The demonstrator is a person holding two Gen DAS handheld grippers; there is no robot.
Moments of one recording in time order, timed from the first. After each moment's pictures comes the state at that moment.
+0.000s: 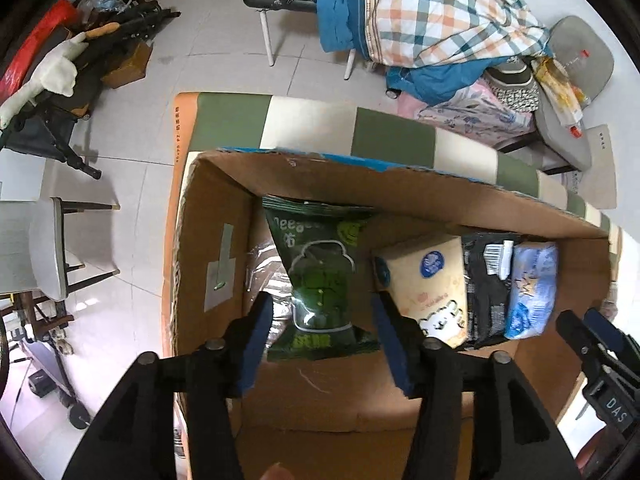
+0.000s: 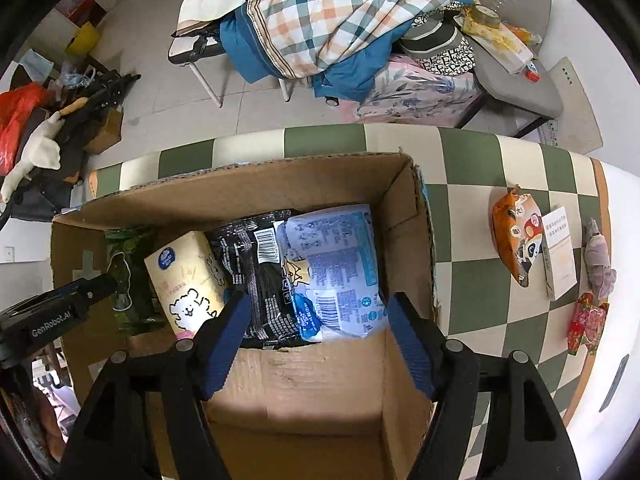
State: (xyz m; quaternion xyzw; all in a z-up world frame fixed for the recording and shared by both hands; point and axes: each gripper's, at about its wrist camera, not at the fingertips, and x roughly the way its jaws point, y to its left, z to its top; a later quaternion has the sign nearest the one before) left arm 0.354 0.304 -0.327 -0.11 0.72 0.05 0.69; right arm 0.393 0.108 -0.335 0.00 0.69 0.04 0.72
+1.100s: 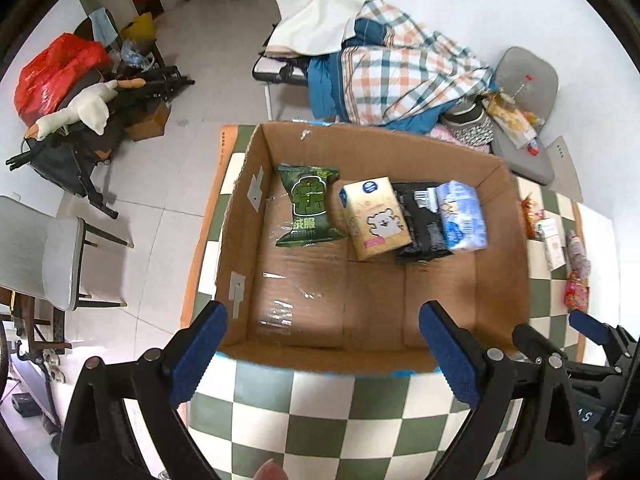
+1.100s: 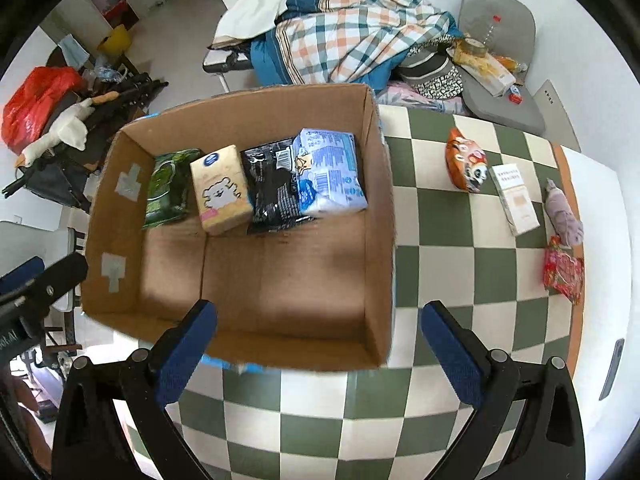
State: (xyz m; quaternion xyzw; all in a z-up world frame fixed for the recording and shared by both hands) left arm 0.193 0.269 -0.208 -0.09 0.59 0.05 0.80; right arm 0.233 0.076 -0.263 -0.03 0.62 0.07 0.78
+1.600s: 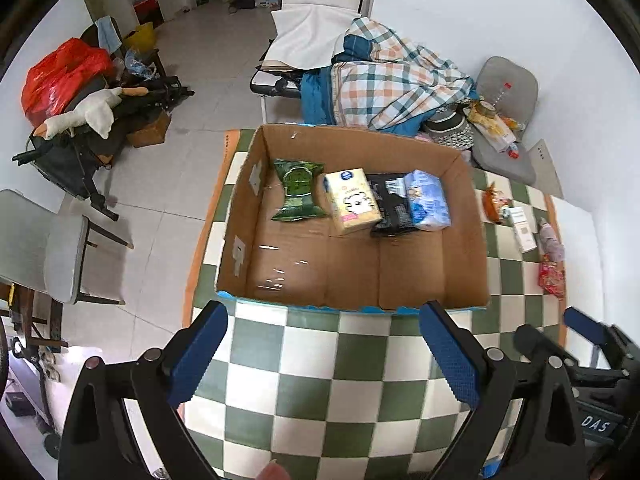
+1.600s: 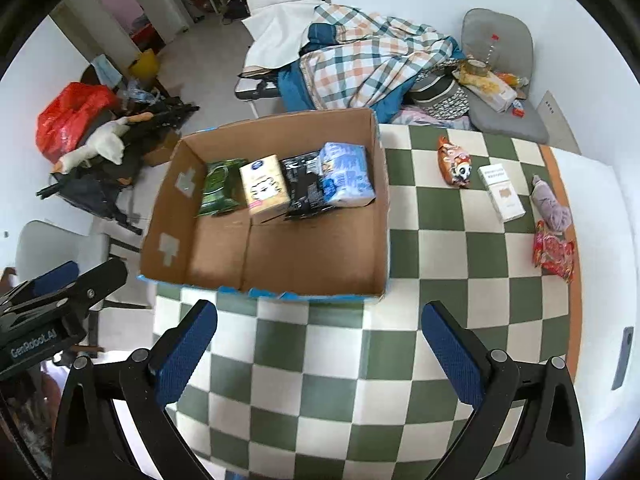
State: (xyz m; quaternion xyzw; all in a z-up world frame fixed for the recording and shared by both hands) left arm 0.134 0.249 -0.159 -0.10 0.57 0.04 0.81; right arm 0.158 0.051 -0.192 0.01 0.59 0.12 0.80
